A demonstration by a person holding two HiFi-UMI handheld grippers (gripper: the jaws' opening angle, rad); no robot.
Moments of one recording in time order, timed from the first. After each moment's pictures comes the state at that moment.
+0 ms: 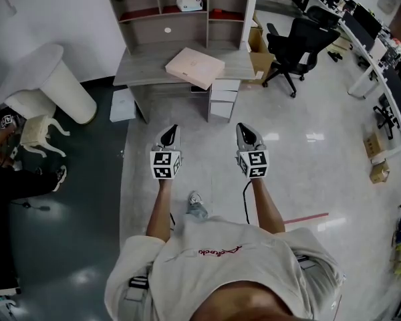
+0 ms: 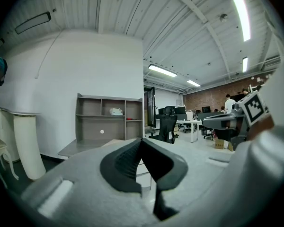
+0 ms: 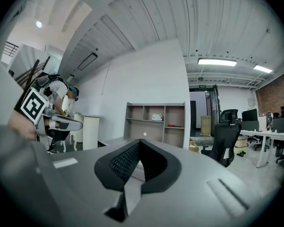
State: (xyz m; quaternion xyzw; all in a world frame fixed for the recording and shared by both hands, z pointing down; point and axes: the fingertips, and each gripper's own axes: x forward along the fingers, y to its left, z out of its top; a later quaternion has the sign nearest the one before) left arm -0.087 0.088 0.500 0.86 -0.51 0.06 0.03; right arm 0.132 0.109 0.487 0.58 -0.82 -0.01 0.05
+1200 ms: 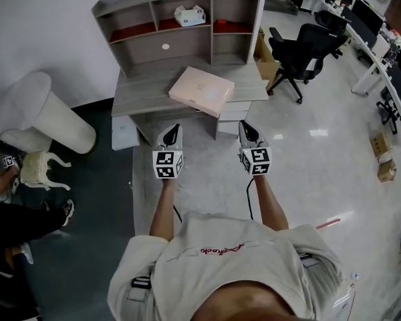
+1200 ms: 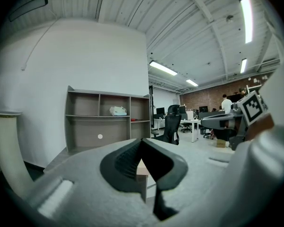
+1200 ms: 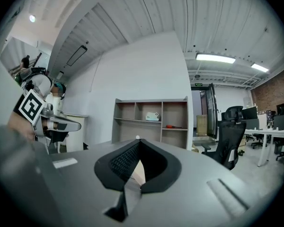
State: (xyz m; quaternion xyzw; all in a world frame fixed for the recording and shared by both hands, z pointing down) left arm -0.121 -0.142 0.499 0.88 -0.48 0.06 0.02; right arm 0.099 -0.110 0.488 0.61 -0.79 0.00 0.05
